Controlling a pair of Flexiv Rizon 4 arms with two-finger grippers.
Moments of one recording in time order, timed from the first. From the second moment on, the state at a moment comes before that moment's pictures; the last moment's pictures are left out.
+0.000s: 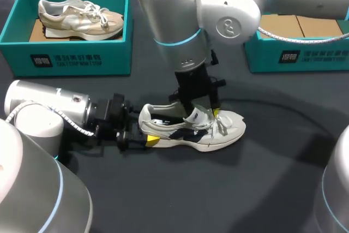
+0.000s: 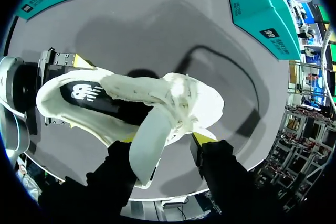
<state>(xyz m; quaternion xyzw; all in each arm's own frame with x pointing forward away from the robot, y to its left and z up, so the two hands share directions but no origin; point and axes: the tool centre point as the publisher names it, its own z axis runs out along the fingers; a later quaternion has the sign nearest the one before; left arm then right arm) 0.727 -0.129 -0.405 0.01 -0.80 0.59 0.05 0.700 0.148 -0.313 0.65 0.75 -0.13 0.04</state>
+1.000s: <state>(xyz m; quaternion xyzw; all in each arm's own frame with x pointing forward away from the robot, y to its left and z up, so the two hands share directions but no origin) 0.728 -0.129 -0.405 0.01 -0.80 0.59 0.05 0.713 0.096 -0.310 0.54 0.83 -0.10 -0.07</state>
